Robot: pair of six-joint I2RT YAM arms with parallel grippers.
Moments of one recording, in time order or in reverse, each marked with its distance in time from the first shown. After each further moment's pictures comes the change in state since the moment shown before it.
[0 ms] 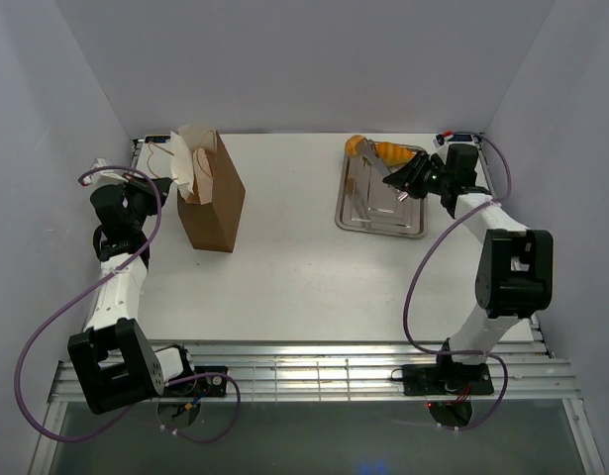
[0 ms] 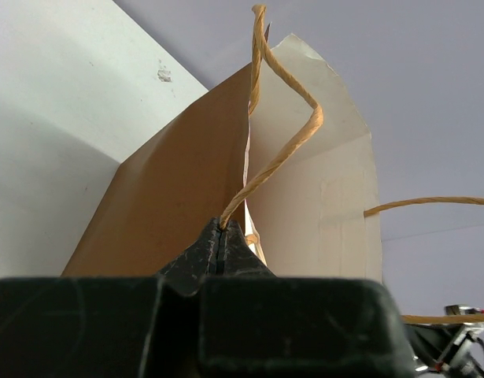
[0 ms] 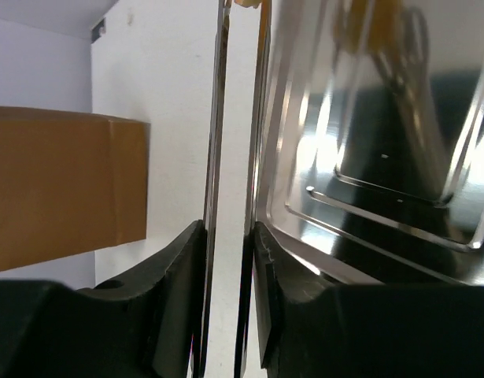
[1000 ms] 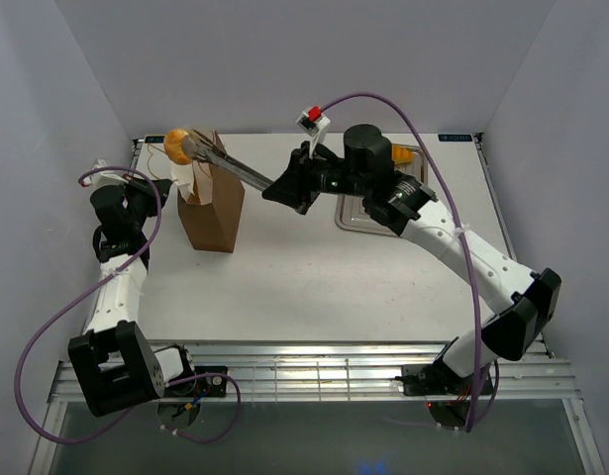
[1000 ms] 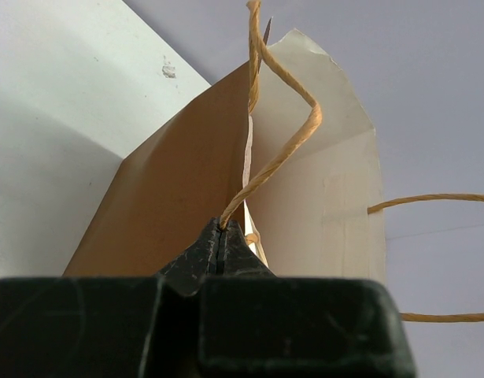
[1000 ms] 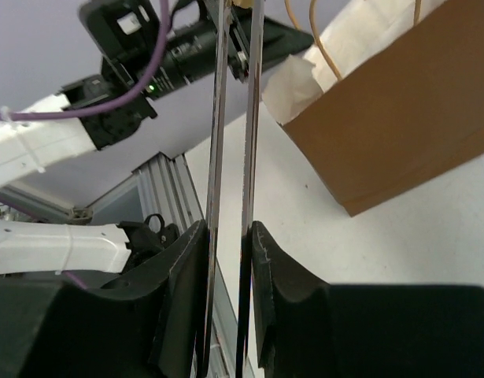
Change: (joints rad) left arm 0.000 -0.011 0.000 -0.026 -0.005 0.008; right arm 0.791 -0.282 0.425 -0.249 0.123 -0.264
